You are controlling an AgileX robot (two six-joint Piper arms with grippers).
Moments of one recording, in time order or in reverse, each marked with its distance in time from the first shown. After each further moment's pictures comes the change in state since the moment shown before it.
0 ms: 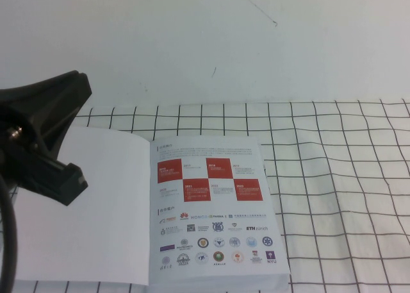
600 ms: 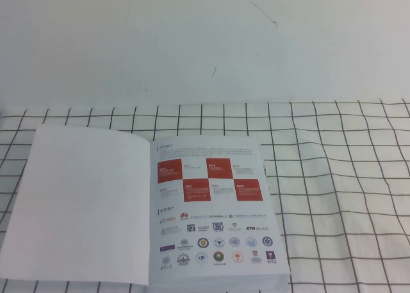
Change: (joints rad) right arm 0.000 0.000 0.002 0.002 0.002 0.000; left arm 0.363 -0.435 0.276 0.000 -0.115 0.057
